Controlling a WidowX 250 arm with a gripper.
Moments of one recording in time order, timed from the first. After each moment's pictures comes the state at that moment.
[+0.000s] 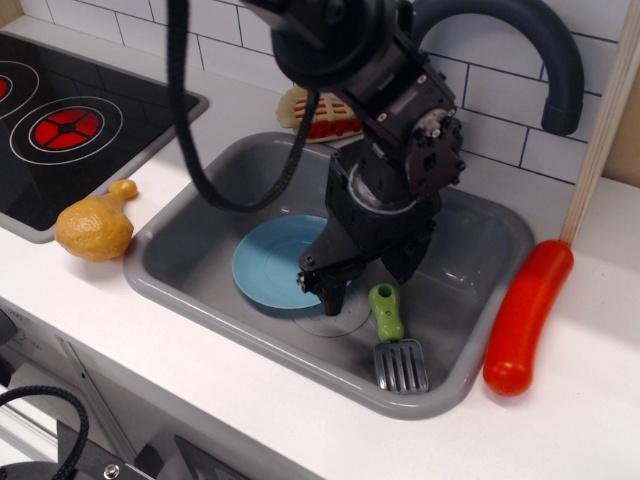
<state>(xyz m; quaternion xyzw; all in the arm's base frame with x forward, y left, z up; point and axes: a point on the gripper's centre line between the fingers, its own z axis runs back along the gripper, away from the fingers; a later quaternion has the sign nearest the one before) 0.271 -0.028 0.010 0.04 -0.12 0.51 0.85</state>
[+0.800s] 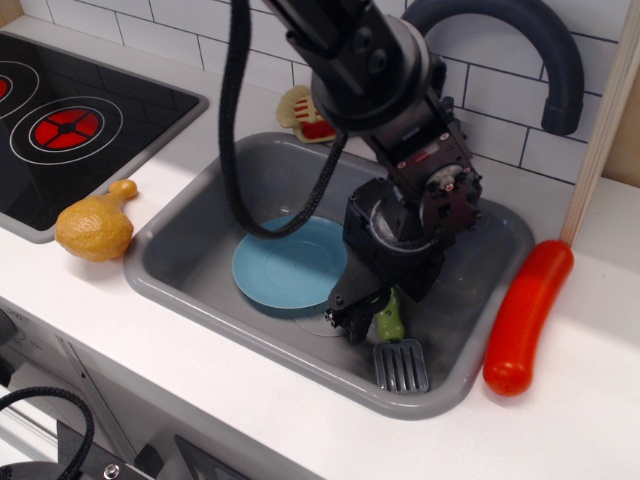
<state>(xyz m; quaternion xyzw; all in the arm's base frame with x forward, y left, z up) 0.276 -0.044 -0.017 0.02 -0.13 0.56 0.82</state>
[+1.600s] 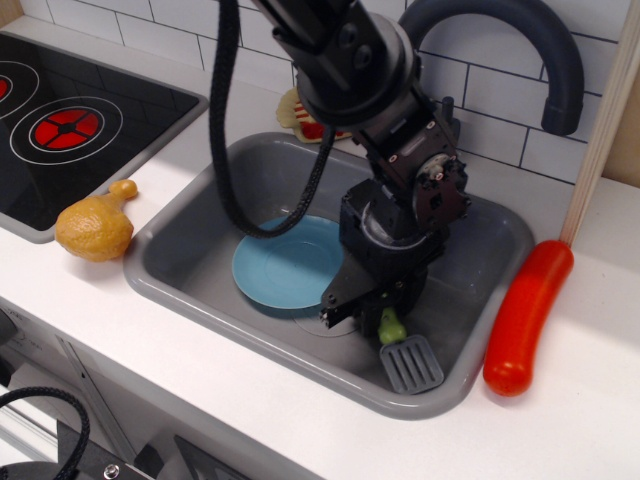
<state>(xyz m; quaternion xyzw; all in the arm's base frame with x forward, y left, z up) 0.269 -0.045 -0.017 0.01 -0.09 0.55 0.83</state>
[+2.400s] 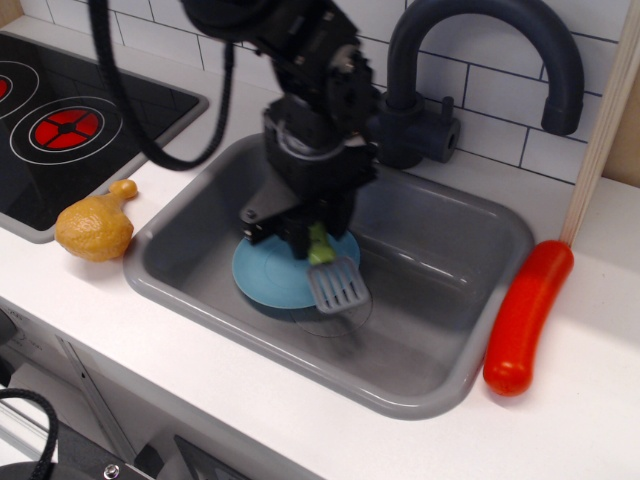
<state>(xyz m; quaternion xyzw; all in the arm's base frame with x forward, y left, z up) 0.285 0.032 0.026 0.01 -0.13 0.54 0.83</state>
